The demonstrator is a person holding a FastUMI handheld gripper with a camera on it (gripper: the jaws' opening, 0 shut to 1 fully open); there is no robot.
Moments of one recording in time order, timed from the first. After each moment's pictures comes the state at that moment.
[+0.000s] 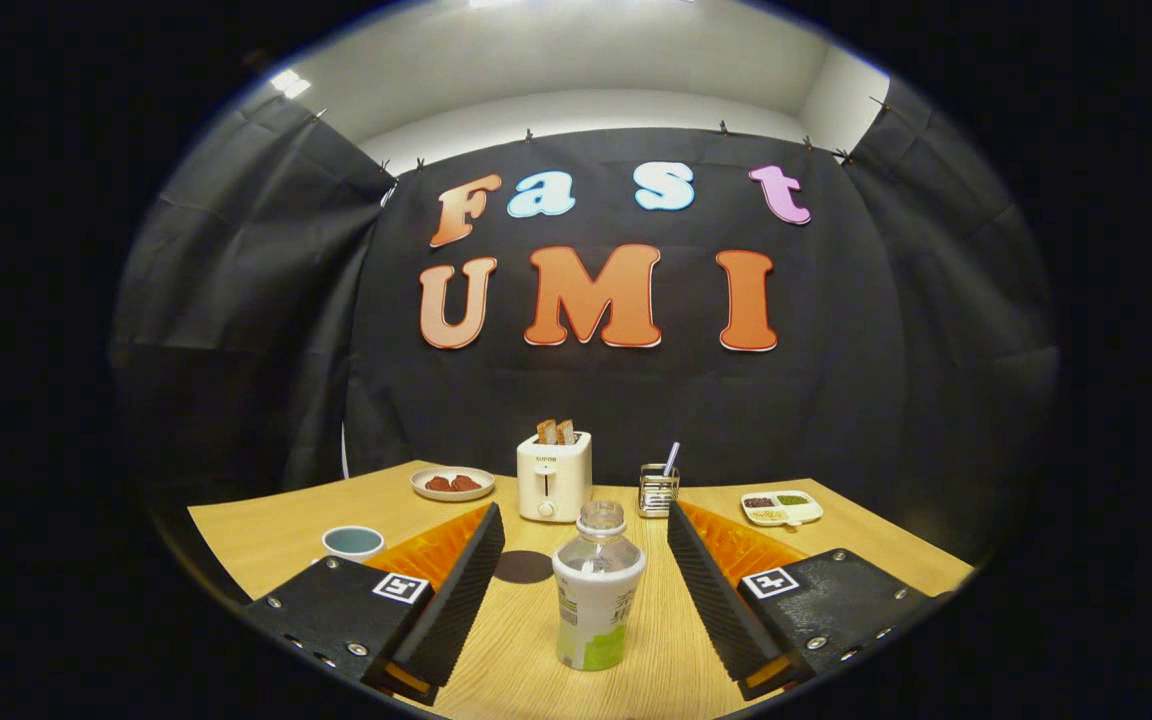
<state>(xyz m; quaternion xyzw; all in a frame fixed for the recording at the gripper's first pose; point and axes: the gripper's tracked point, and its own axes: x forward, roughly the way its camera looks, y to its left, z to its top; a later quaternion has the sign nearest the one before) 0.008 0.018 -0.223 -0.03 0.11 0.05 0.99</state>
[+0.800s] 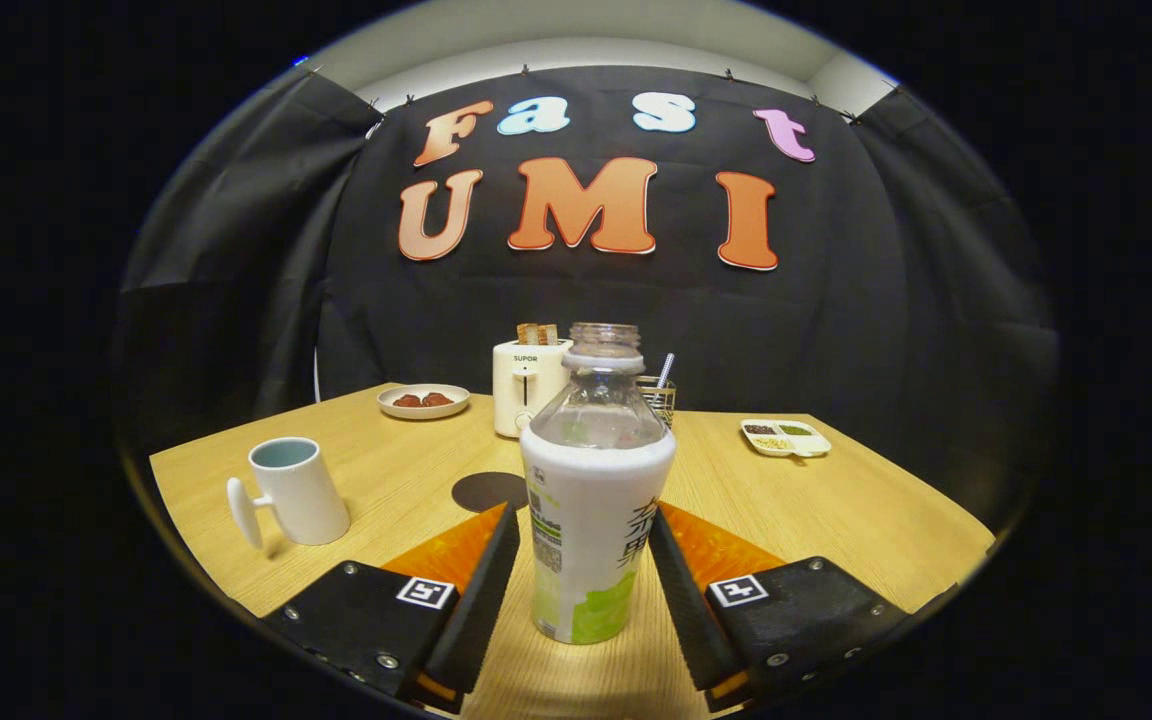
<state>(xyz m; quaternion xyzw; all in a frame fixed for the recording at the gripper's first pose) 0.020 0.009 -0.326 -0.05 0.21 0.02 0.98</state>
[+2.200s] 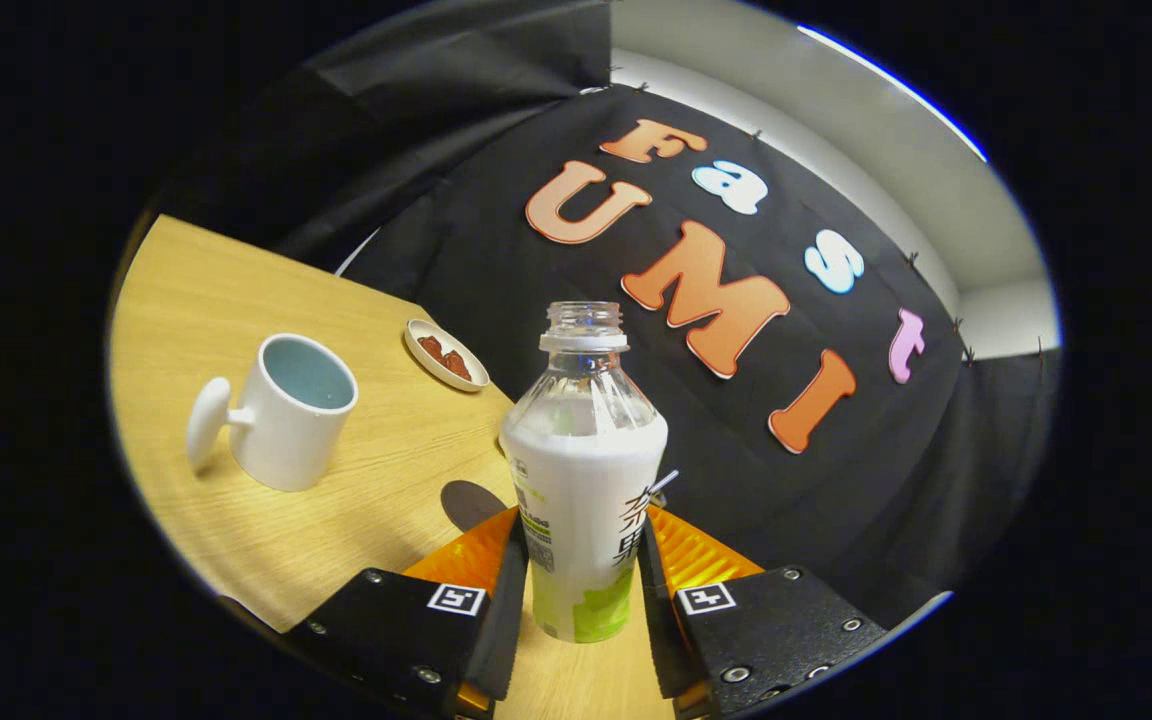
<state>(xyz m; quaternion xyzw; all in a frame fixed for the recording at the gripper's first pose) 0.054 0.099 -0.285 -0.42 0.10 0.07 0.90</state>
